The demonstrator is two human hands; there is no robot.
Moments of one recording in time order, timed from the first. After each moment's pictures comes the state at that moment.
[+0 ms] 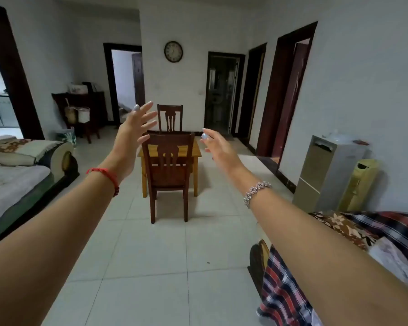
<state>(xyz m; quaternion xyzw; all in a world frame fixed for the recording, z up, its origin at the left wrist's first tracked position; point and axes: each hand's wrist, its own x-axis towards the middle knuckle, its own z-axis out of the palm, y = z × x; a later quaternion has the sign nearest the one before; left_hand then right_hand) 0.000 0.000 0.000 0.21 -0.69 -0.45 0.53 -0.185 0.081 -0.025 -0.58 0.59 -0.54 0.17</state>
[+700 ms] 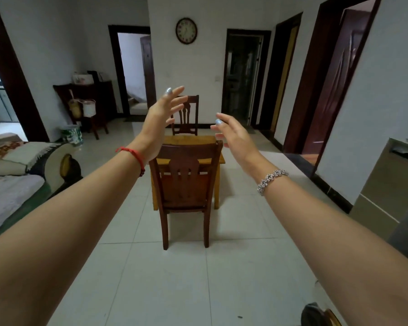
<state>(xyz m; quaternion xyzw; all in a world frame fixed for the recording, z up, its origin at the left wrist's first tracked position) -0.166 -0.439 -0.002 0.23 -0.72 -0.42 0.50 -0.321 -0.369 -0.035 -0.56 0.58 -0.56 0.18</state>
